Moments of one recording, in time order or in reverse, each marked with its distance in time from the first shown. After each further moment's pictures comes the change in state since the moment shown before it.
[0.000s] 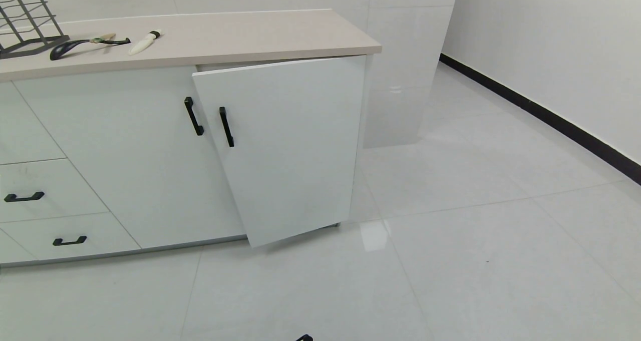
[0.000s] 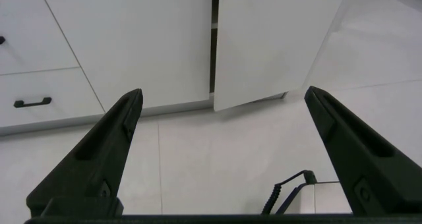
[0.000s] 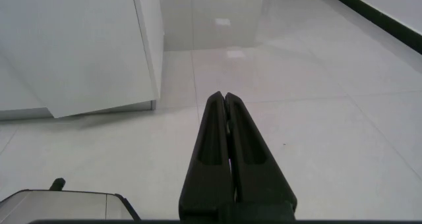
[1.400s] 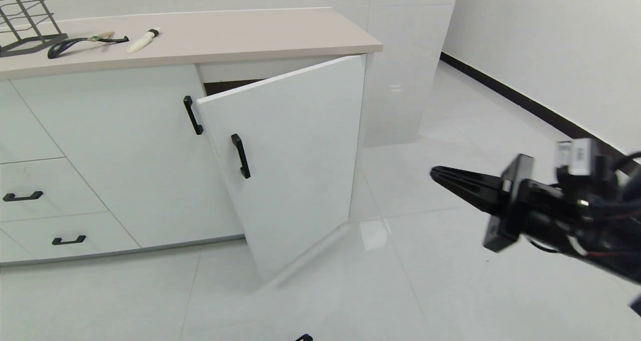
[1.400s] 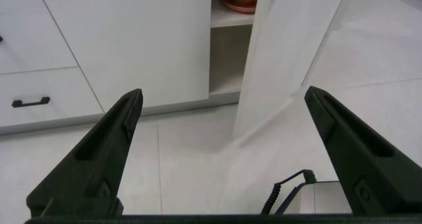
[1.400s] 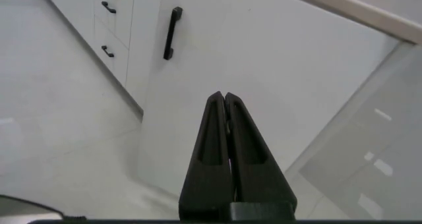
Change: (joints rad) left arm 0.000 0.000 0.000 0.000 0.000 0.000; right arm 0.397 1.583 -0.321 -1.374 0.556 -0.311
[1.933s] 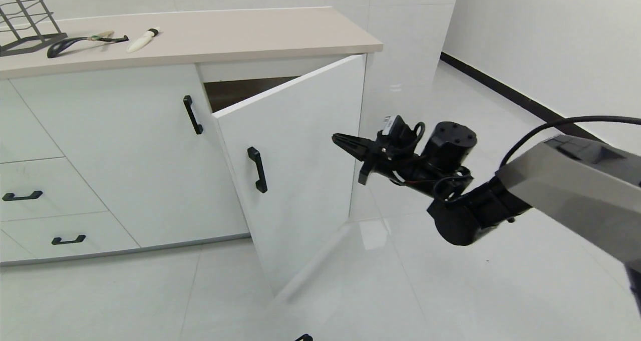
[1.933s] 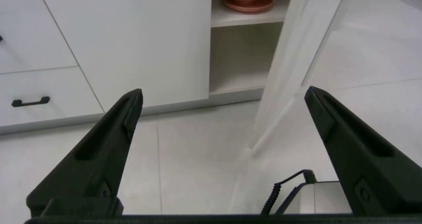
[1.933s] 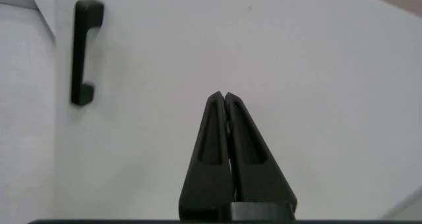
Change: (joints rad) left arm -0.001 0.000 0.000 0.000 0.000 0.000; right arm 0.092 0.700 -0.804 0.000 0.000 0.004
